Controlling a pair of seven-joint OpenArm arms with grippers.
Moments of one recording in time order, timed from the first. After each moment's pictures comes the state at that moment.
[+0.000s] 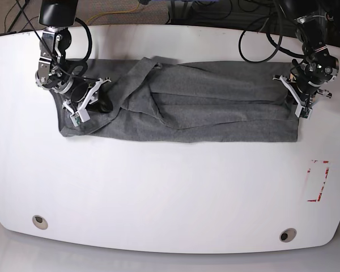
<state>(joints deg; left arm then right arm) 7.4 -10.1 -29.5 88.3 1.1 -41.2 42.3 -5.0 17.6 12.3 74.8 23.0 42.3 -33.7</state>
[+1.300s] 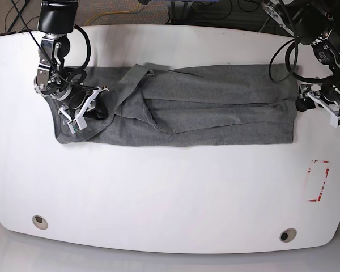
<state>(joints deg) -5.3 -11.2 -50.7 83.4 -23.1 -41.8 72.4 -2.7 17.4 12.3 74.1 21.7 41.0 -34.7</state>
